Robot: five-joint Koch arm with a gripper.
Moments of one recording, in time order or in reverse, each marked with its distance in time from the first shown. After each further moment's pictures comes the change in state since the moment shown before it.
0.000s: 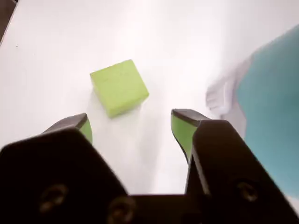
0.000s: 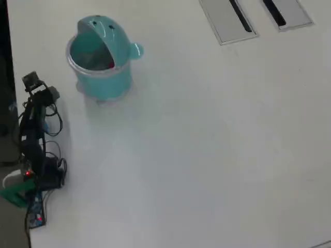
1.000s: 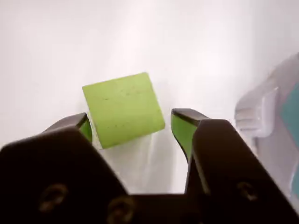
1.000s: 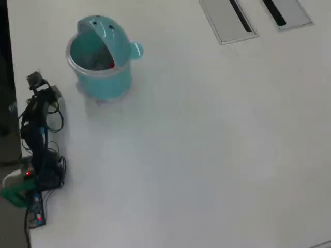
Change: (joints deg) arm -1.1 -16.1 -6.9 -7.8 2.7
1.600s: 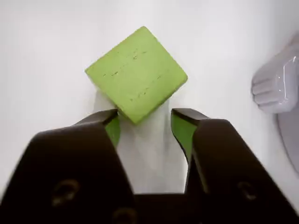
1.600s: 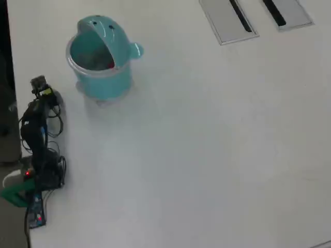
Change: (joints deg) arm 0.4 0.6 4.7 -2.9 4.9
